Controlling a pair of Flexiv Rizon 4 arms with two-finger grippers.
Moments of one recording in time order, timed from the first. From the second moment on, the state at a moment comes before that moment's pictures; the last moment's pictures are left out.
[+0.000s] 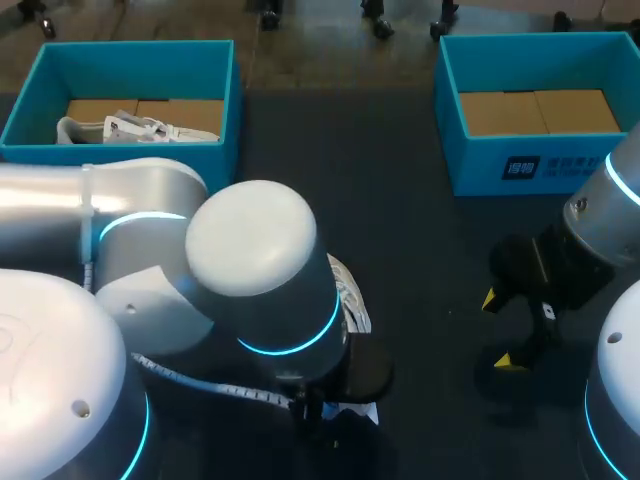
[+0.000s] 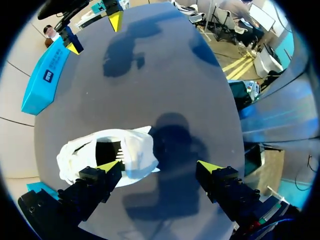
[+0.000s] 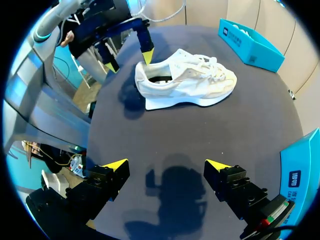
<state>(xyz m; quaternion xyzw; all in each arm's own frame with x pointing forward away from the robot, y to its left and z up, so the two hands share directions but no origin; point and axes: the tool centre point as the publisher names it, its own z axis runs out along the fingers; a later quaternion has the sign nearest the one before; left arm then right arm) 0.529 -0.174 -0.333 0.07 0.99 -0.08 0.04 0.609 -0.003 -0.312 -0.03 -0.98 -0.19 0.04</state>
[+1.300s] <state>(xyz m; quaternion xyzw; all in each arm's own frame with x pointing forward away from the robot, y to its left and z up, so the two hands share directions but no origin) 0.538 -0.193 -0.394 0.01 1.00 -0.04 -0.01 0.609 -0.003 -0.312 -0.03 -0.98 -0.19 0.04</state>
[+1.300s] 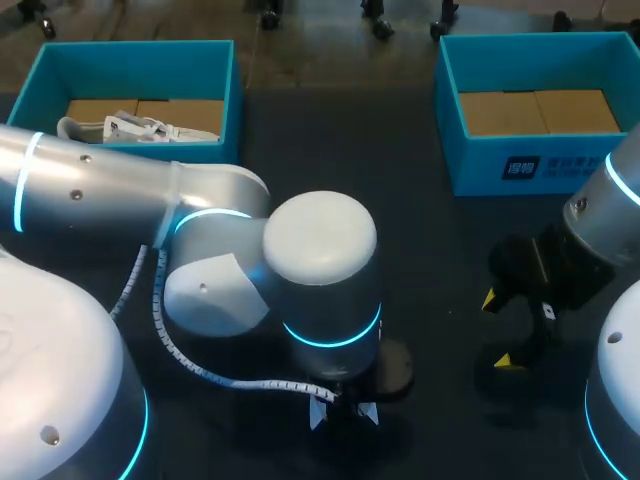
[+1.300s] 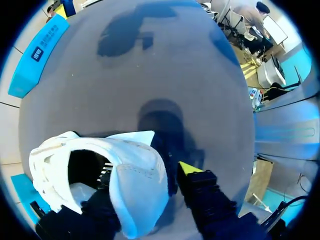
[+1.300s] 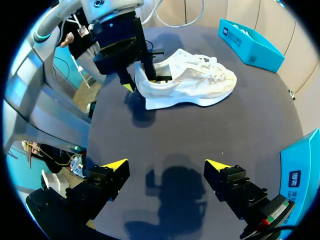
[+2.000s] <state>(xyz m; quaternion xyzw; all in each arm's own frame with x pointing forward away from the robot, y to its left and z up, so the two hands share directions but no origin) 0.557 -0.192 -0.384 0.03 1.00 -0.05 -0.03 0.609 -0.003 -0.312 -0.03 -0.98 -0.19 0.04</state>
